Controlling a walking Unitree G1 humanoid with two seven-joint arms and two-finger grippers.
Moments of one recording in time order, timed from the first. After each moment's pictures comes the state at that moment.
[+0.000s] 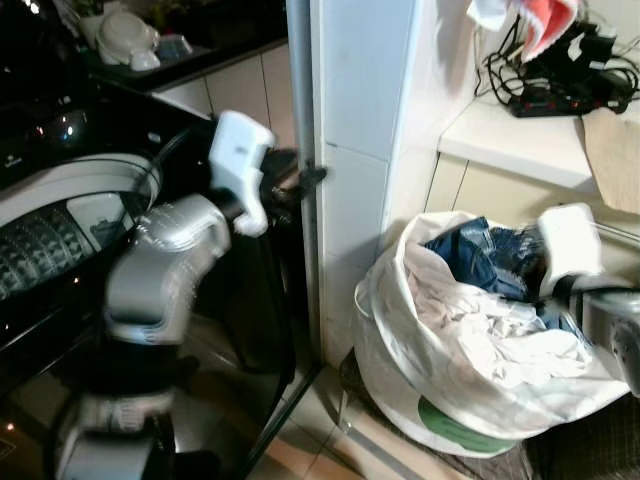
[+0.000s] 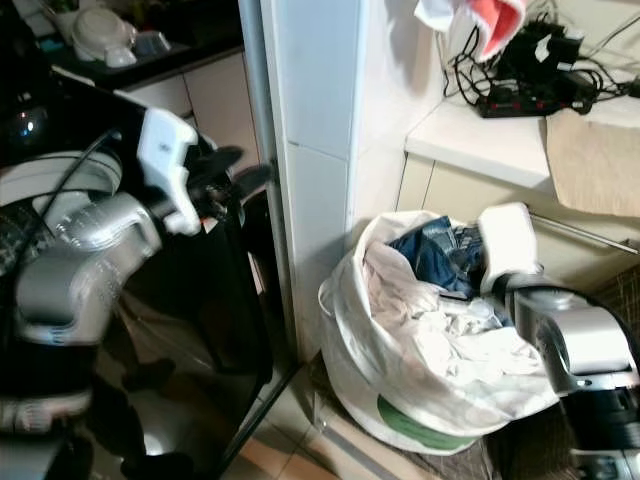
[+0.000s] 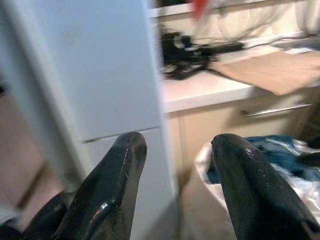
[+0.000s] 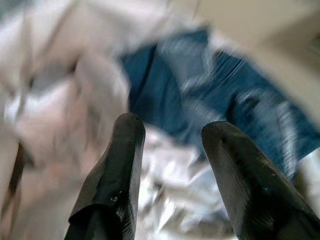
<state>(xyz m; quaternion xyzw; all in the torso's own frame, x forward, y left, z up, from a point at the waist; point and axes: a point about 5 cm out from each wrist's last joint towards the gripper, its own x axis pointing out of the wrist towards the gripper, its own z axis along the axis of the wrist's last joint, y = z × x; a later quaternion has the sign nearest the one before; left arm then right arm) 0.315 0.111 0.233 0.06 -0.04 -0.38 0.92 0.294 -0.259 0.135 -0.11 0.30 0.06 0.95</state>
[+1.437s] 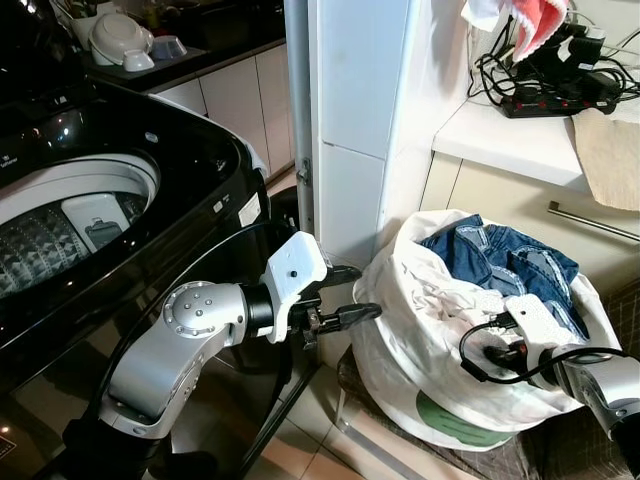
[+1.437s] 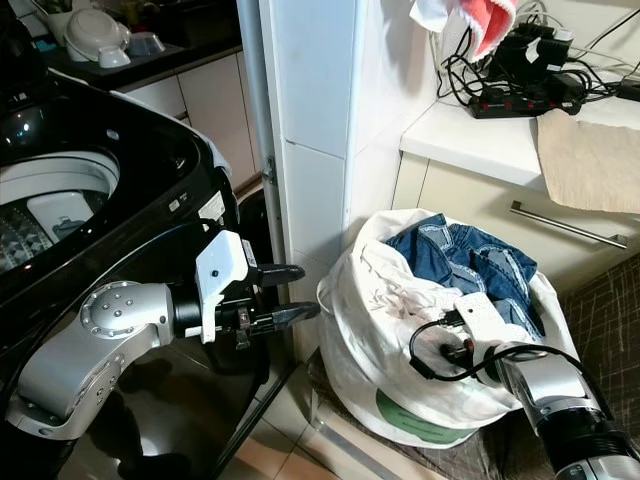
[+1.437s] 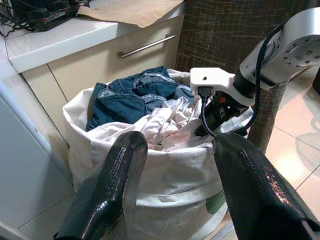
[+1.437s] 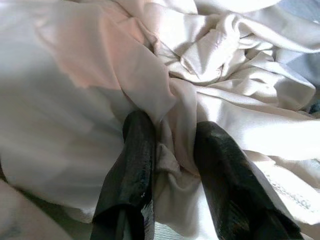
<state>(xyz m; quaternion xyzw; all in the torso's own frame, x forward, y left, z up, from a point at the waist) 0.252 0.088 0.176 0.11 0.04 -0.57 0.82 0.262 -0.274 0.043 -0.12 0.46 0.09 0.88</state>
